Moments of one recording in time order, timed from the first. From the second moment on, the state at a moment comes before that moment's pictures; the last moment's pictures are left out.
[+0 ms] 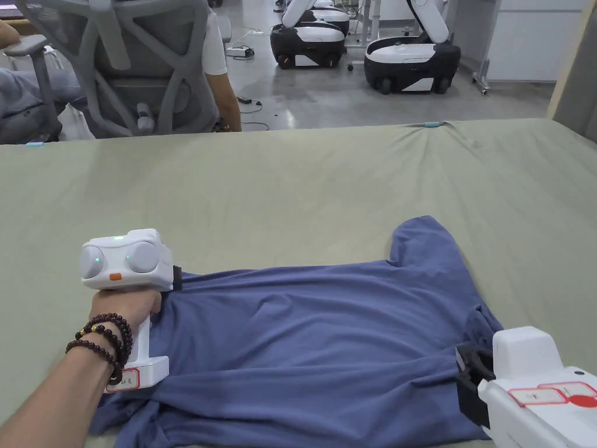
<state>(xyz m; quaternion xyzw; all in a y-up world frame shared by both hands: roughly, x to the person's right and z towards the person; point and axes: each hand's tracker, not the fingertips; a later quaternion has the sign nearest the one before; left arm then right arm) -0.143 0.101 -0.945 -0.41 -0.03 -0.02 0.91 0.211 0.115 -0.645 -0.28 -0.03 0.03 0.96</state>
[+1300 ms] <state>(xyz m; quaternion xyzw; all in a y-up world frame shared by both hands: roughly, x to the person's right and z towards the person) -0.195 0.170 -0.782 -0.32 -0.08 0.00 0.94 0.293 0.187 -0.722 -0.31 -0.04 0.03 0.95</state>
